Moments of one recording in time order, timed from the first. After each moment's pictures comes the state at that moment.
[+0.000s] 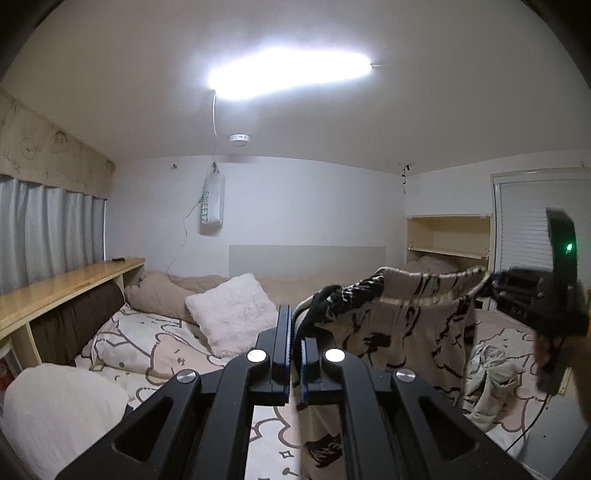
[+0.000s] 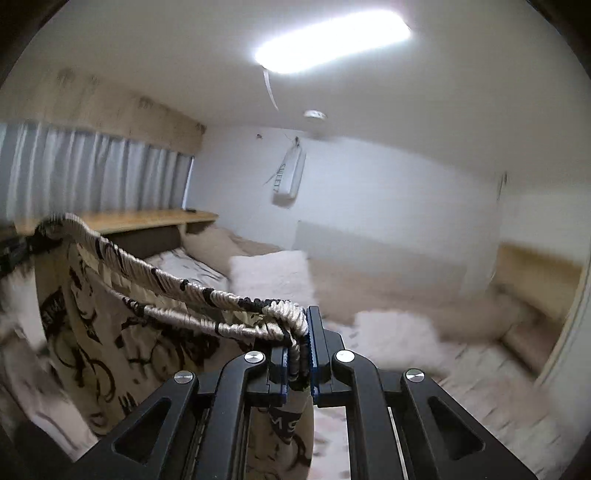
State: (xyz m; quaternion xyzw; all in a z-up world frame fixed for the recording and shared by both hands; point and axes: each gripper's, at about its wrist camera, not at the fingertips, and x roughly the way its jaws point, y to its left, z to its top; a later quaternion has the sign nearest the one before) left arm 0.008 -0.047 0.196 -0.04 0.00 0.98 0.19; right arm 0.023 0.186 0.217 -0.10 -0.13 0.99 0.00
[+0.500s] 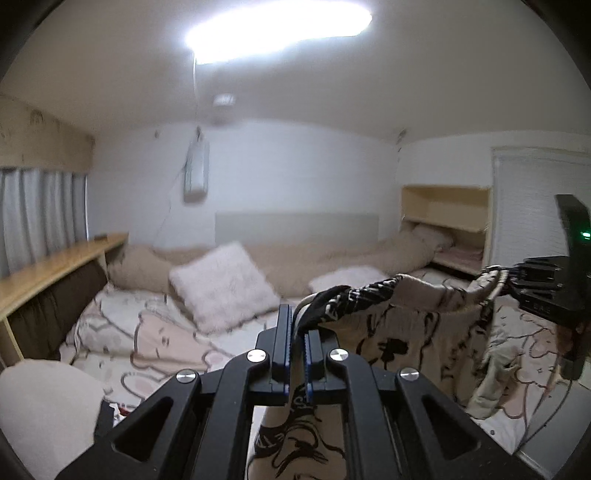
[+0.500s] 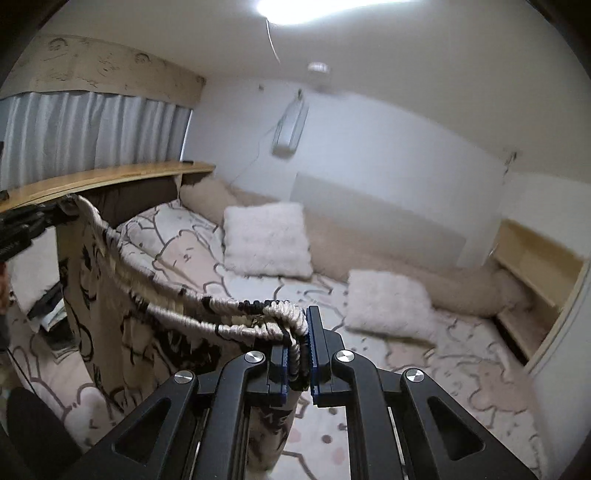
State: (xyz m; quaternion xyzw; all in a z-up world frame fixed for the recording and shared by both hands) left arm -0.079 -0.020 0.173 -0.13 0.01 0.97 0.20; right arm -0.033 0.215 0.195 -0.21 -0.13 0.97 0.00
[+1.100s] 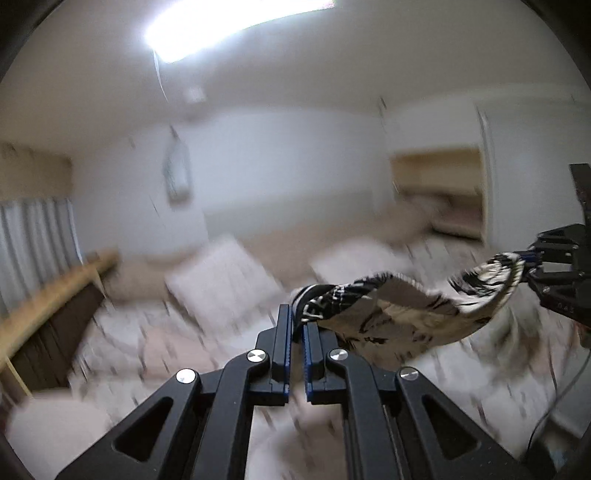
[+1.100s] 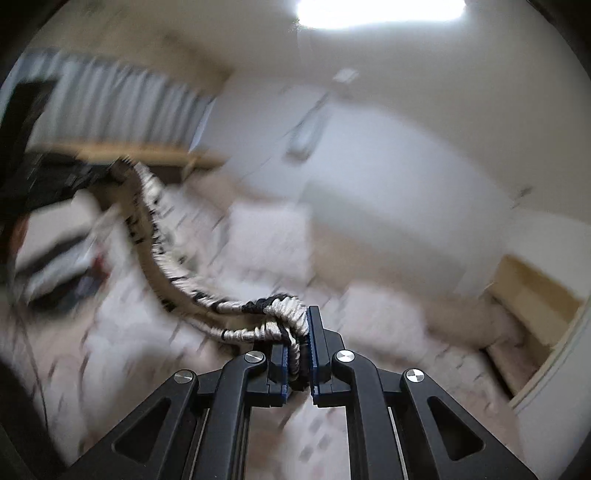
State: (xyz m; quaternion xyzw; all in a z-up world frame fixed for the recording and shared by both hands) left arm -0.063 -0.010 0.107 -0.17 0.09 0.95 0.24; right arm -0.018 0.202 0.123 -0.23 -0.19 0.95 -0.04
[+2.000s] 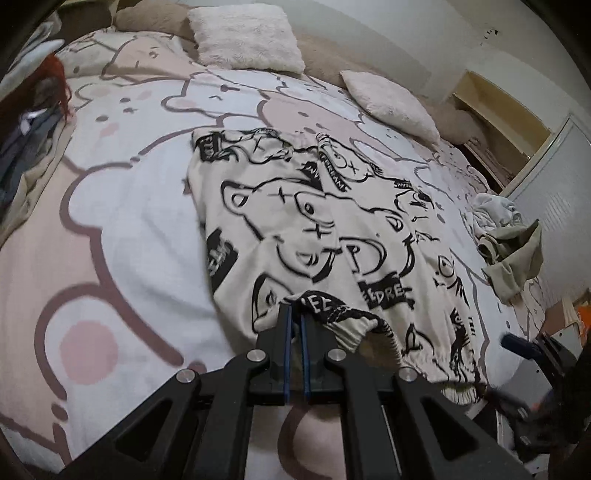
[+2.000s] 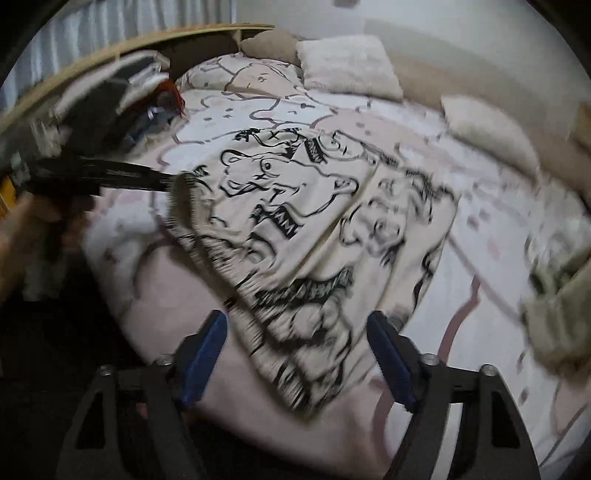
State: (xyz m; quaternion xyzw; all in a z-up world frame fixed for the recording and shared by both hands) left arm -0.050 -0.011 -0.154 -0.47 -0.11 0.85 0.19; right arm 0.045 0.187 -0.132 -0.44 -0.11 0.88 -0.12
